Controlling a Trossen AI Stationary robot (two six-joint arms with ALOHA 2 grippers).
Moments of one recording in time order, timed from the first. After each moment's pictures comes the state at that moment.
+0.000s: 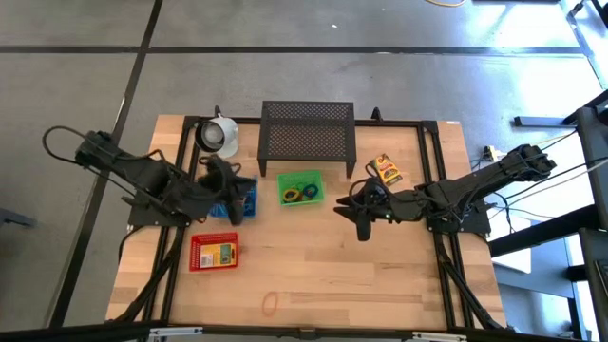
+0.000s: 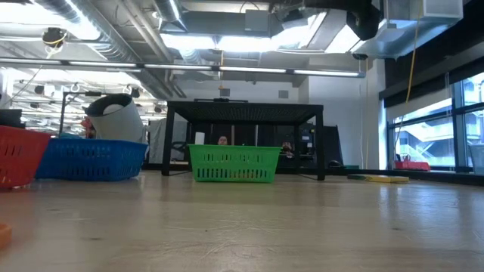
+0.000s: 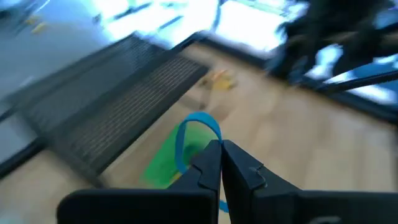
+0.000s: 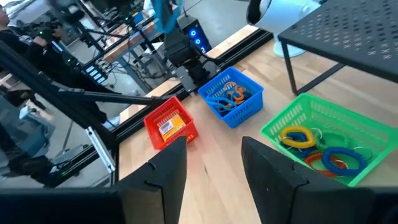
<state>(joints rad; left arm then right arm) -0.46 1.10 1.25 -0.86 -0.82 -0.71 0.39 1.19 0.86 -0.04 0.49 0.72</state>
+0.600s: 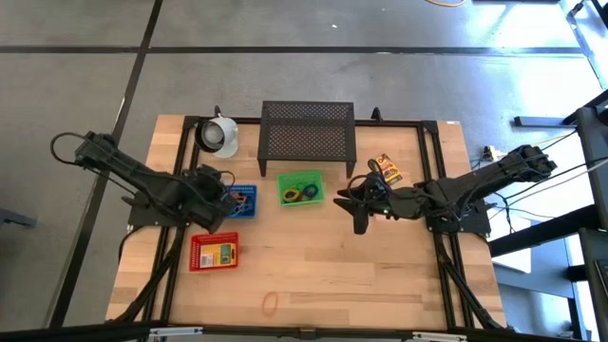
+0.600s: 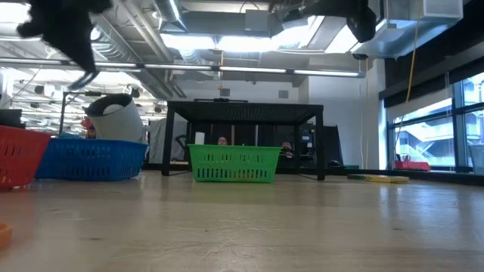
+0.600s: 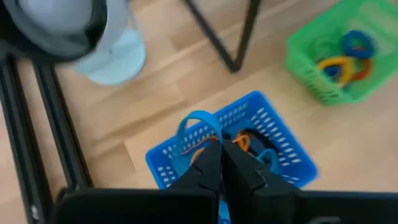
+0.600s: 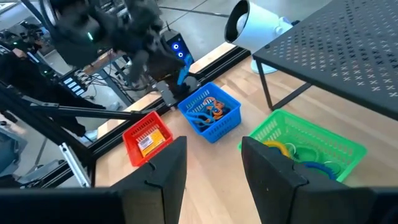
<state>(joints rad) -0.45 1.10 0.95 -1.38 -0.68 -1.52 0.36 1.19 0.86 -0.04 0.56 0.69</state>
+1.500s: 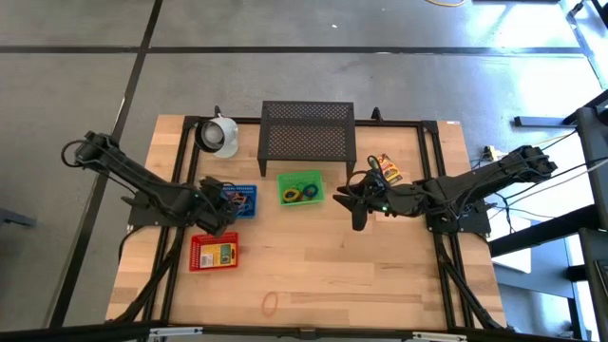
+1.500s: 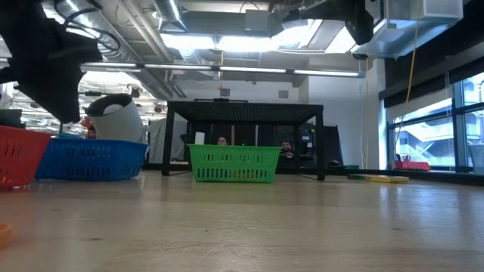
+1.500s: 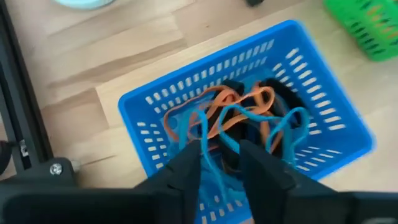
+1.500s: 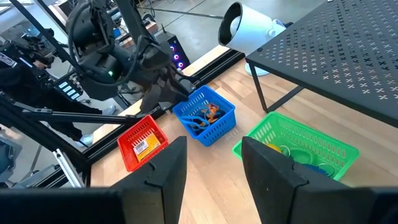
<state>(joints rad) -0.45 1.09 0.68 -1.11 -0.55 -1.61 0.33 1.19 0.86 -0.04 0.56 0.70</state>
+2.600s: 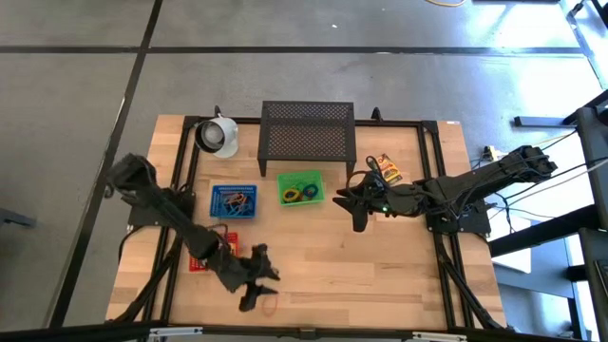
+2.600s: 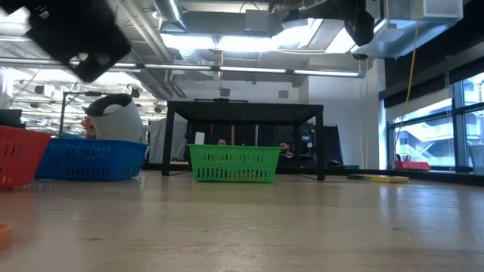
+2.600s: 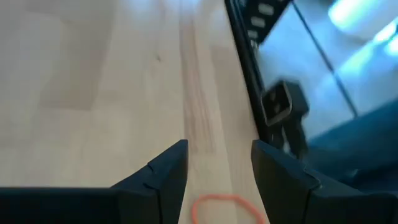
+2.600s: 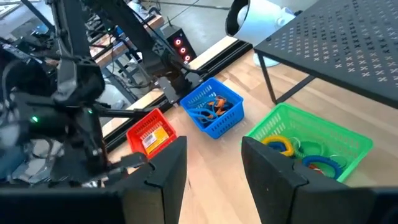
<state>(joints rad) -0.70 1.62 0.81 0.20 -0.31 -0.61 0.34 1.19 0.86 -0.05 0.51 0.73</state>
